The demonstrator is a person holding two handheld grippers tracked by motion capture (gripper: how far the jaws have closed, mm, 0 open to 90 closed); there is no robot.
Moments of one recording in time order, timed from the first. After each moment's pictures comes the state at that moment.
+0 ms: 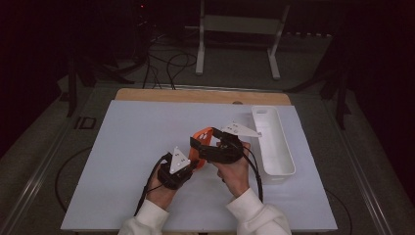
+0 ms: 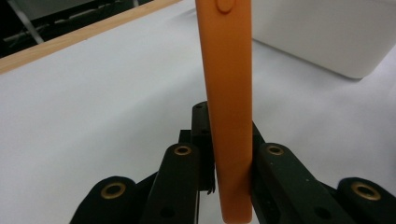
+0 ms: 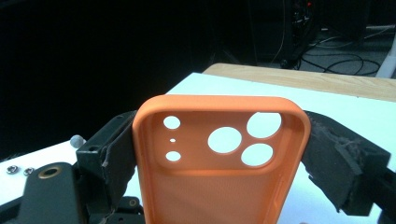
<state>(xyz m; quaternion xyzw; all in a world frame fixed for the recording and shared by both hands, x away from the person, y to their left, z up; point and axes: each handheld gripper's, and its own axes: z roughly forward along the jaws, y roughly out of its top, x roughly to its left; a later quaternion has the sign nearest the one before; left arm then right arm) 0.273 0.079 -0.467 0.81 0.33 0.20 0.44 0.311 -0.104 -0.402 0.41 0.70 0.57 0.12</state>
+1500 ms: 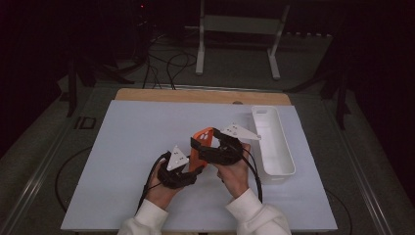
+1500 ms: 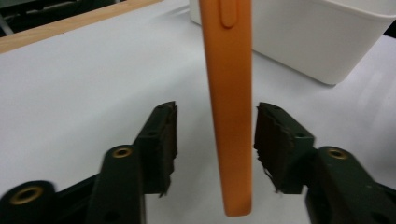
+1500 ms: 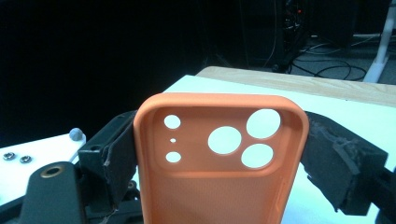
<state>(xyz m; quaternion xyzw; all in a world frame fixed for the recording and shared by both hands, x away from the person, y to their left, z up) 0.276 0.082 -0.466 0.81 0.33 0.16 0.46 0.308 -0.103 -0.405 0.41 0.70 0.57 0.14</state>
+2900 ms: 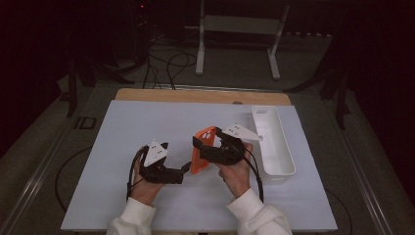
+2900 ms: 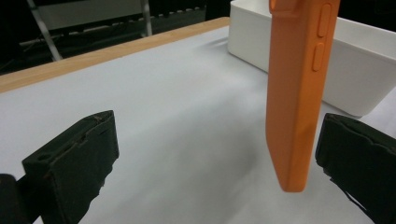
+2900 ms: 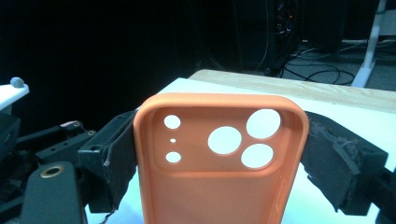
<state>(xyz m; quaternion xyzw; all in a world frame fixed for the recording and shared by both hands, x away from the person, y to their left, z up) 0.278 0.129 -0.448 0.76 0.36 0.21 0.49 0.308 -0.107 -0.404 0.41 0.69 0.57 0.16</state>
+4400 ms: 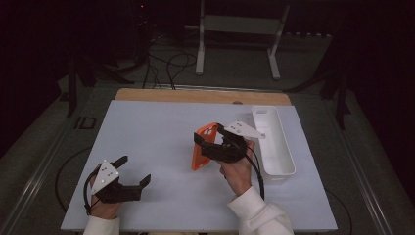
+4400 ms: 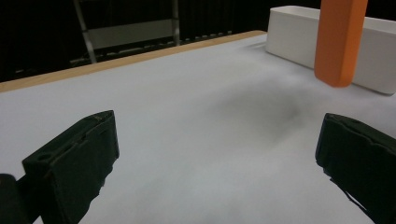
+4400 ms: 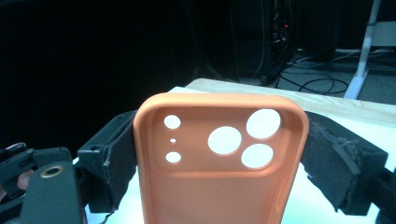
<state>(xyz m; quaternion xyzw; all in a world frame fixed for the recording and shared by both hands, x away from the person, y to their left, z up) 0.231 0.233 -0.480 0.72 0.38 0.26 0.52 0.309 -0.109 -0.393 0.41 0.69 0.58 0.18</state>
